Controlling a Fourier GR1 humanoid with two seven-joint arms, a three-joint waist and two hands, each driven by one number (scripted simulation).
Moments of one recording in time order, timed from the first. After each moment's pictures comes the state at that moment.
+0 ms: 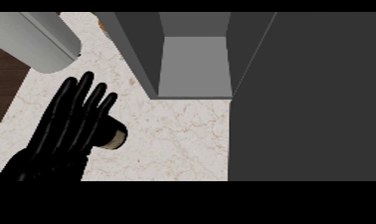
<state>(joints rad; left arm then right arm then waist) 0.02 0.00 -0.34 -2.37 0.10 0.18 0.50 0.16 -0.19 0.07 -2.38 -0.28 0.18 0.29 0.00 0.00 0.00</state>
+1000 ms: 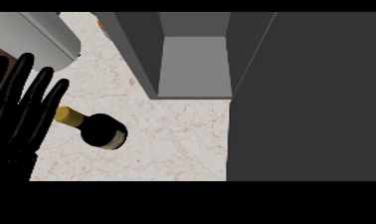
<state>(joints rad) -0.15 0.06 -0.19 -2.47 0.03 0.30 0.80 0.01 -0.18 0.04 -2.41 -0.27 0.11 0.47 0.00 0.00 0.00</state>
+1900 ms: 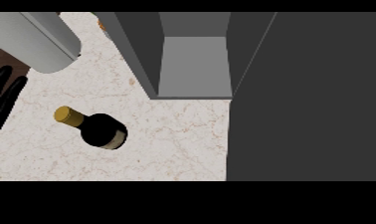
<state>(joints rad) -0.05 0.12 0.20 -2.35 0.31 0.10 0.71 -0.03 -0.17 0.04 -2.41 -0.25 0.09 0.52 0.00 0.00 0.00</state>
